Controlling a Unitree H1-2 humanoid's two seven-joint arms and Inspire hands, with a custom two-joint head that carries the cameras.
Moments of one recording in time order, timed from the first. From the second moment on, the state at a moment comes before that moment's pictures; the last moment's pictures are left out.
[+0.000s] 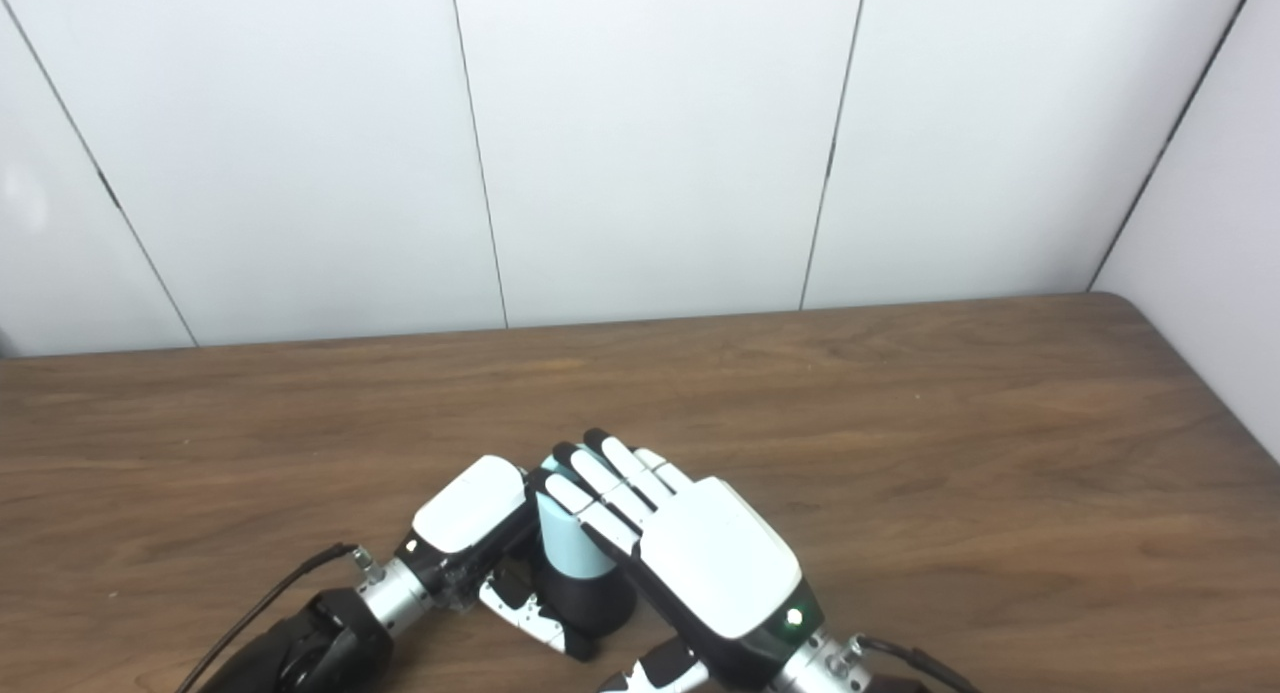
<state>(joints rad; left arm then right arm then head) -0.43 0.27 -0.58 0.43 0.75 -0.48 0.11 0.04 -0.26 0.32 -0.52 -1.05 -0.18 0.14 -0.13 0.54</state>
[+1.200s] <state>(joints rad) -0.45 0.27 -0.59 0.45 0.75 -0.48 0.13 0.01 -0.06 0.09 -0.32 -0.69 -0.29 -0.27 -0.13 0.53</state>
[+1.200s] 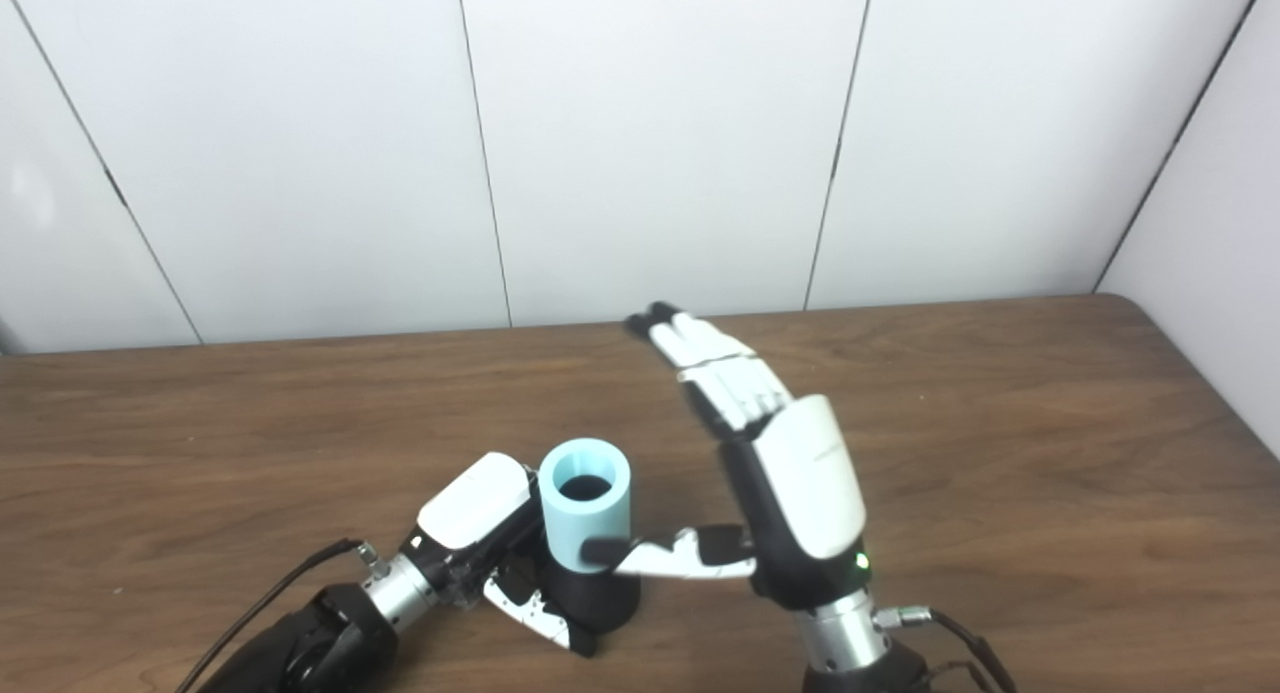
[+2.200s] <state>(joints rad) -0.45 0.26 -0.57 0.46 0.74 -0.48 0.14 0.01 -0.03 -0.07 -0.04 -0.16 -0.25 -0.23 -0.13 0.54</state>
